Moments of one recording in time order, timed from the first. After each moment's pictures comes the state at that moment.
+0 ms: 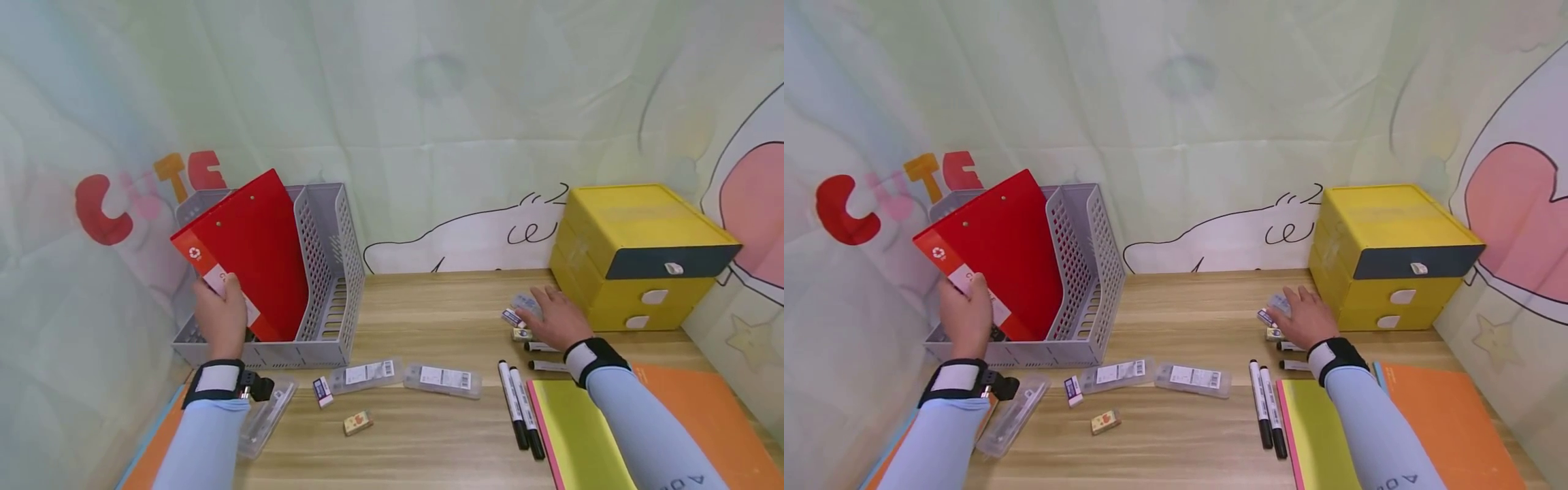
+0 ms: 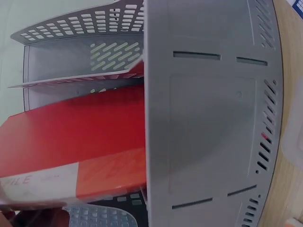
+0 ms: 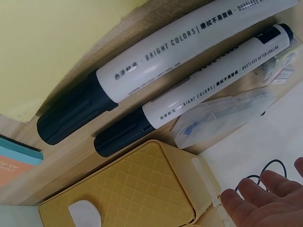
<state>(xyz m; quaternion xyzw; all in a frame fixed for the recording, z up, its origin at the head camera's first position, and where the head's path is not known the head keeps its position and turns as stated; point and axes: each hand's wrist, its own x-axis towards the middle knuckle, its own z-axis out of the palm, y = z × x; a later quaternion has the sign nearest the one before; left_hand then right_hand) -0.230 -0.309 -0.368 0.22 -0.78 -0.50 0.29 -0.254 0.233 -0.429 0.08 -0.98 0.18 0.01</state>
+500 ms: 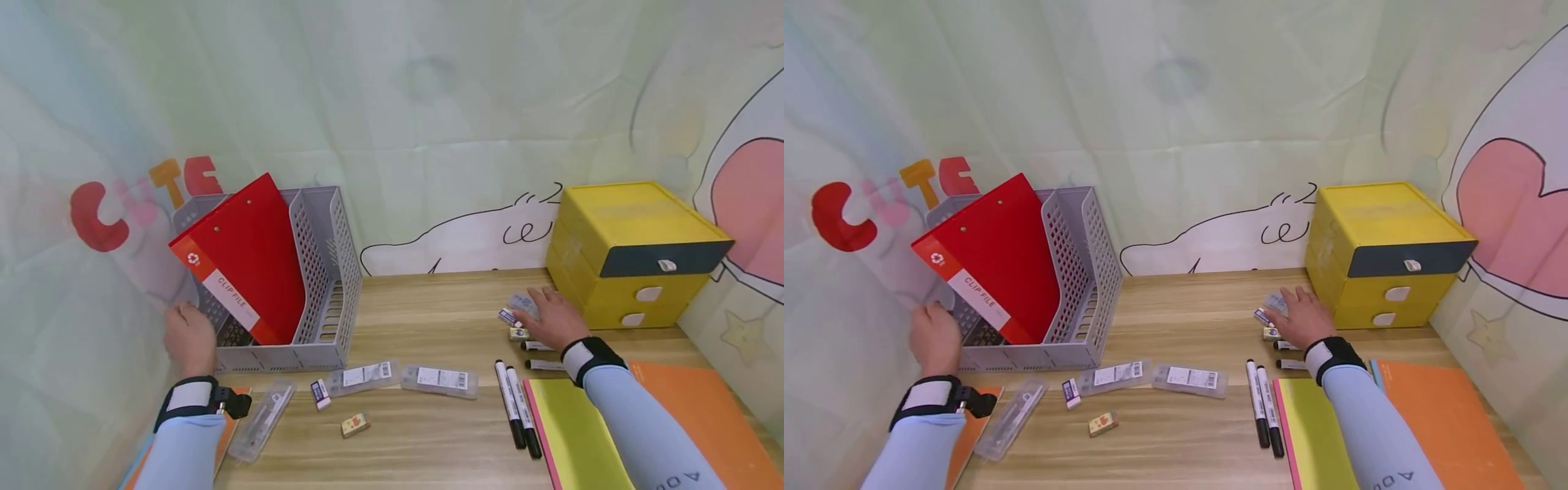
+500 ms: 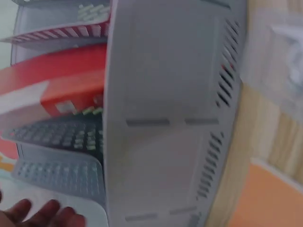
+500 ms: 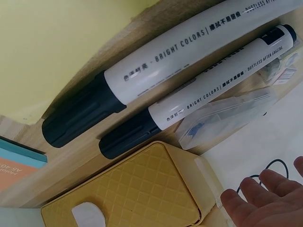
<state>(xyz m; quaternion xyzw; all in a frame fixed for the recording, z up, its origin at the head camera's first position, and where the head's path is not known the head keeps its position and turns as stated) -0.213 -0.342 -0.381 0.31 -0.80 -0.44 0.28 -0.254 0.237 -0.433 0.08 -0.98 0.18 0.02</state>
